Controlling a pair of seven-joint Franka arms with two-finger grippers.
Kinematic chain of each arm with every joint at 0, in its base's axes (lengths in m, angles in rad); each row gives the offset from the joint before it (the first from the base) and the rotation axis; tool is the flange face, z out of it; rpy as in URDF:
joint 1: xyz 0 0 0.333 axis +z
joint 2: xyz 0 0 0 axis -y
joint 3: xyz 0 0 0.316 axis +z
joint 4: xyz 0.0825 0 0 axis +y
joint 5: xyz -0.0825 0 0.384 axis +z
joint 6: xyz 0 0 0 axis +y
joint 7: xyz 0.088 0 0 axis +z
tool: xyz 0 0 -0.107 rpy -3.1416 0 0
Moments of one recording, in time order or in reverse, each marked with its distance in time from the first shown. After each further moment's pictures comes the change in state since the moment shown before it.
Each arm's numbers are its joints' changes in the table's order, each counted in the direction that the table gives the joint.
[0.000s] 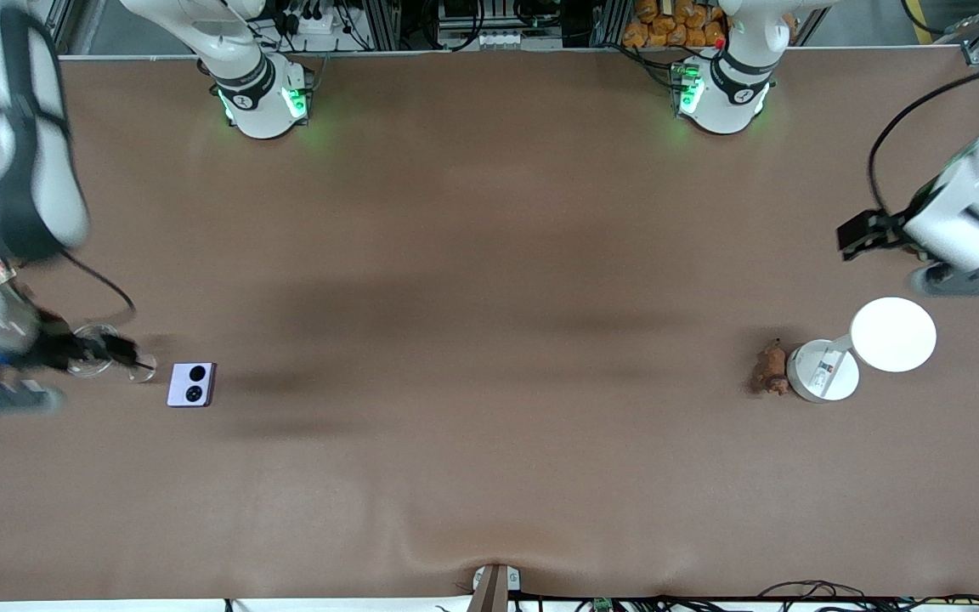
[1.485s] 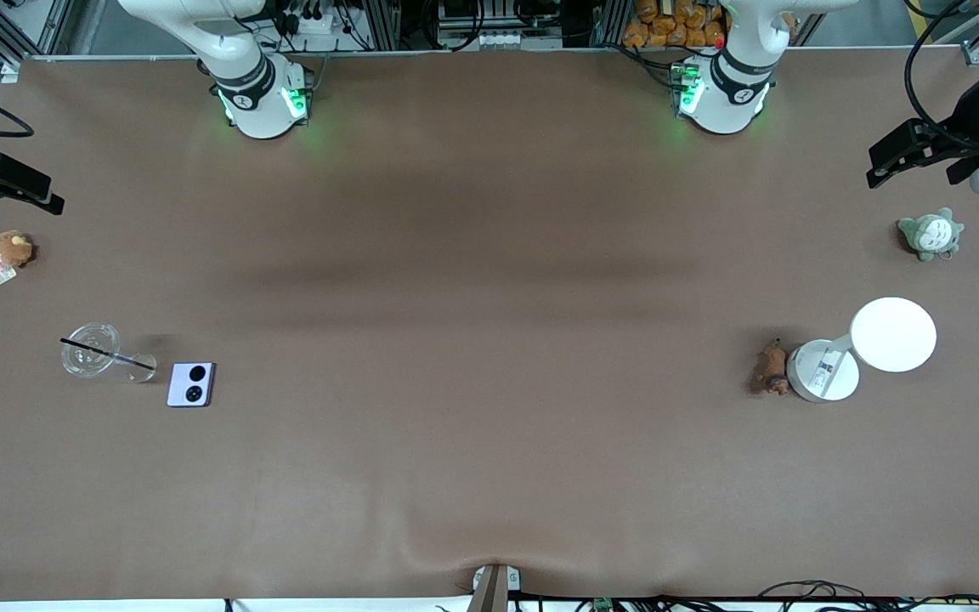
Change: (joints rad) left arm -0.224 0.237 0.306 0.206 -0.128 -0.008 -0.019; right arm 0.074 0.290 -0.153 0.083 0.092 0.302 -0.029
